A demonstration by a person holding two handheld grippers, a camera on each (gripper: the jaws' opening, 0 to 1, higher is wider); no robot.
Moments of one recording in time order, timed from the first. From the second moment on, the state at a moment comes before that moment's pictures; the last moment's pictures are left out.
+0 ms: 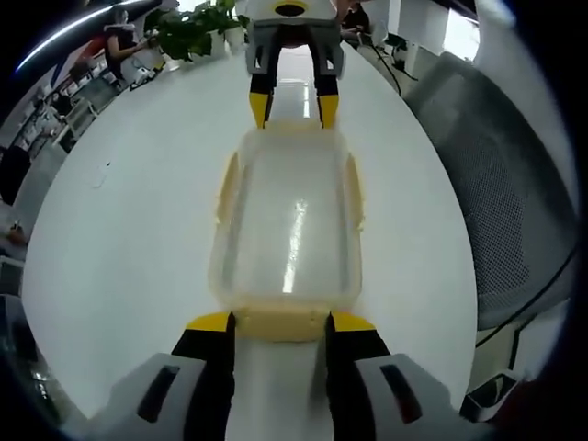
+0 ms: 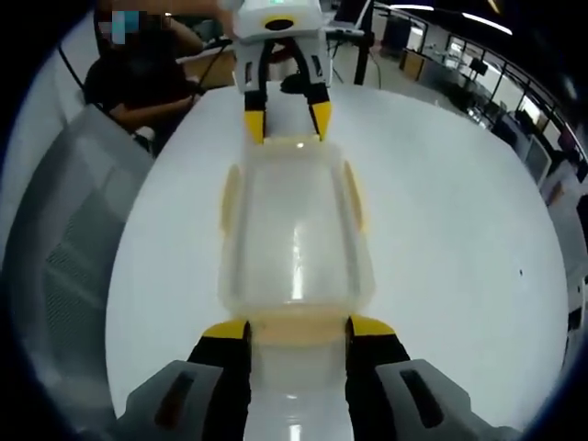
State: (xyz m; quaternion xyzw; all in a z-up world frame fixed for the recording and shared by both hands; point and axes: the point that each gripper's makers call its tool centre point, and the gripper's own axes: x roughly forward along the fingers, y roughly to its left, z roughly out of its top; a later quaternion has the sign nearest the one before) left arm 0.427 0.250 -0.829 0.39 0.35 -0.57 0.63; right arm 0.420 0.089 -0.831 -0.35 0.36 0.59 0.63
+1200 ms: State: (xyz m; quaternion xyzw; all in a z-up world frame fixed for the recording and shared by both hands) left arm 0.409 0.194 -0.785 0.40 0.35 -0.55 0.64; right arm 0.408 0.034 -0.784 -0.36 0.33 0.60 0.63
